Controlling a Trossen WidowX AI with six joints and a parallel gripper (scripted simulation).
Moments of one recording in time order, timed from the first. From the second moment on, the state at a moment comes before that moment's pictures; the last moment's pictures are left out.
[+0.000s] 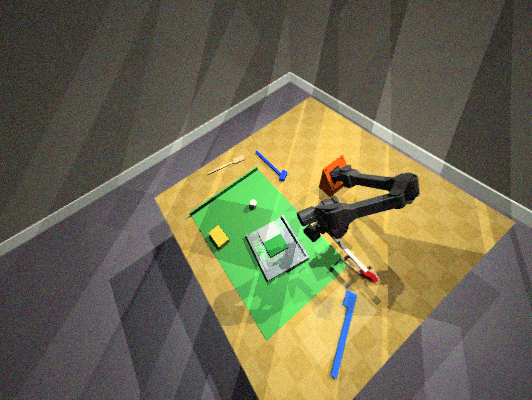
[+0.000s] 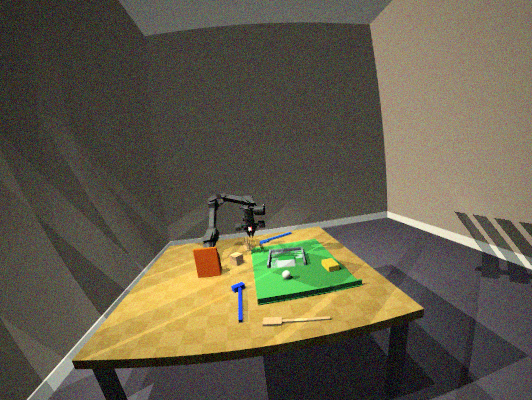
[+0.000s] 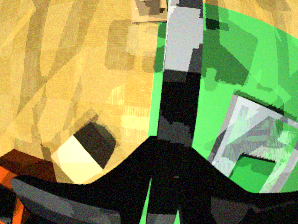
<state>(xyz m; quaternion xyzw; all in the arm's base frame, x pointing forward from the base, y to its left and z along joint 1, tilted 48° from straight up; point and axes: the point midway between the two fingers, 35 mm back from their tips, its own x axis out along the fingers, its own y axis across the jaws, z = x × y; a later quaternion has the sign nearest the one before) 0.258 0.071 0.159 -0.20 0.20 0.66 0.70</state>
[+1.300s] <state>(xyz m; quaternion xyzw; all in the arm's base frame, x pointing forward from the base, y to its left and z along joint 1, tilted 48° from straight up) 0.256 -0.127 -0.014 0.14 0.56 0.39 0.72</state>
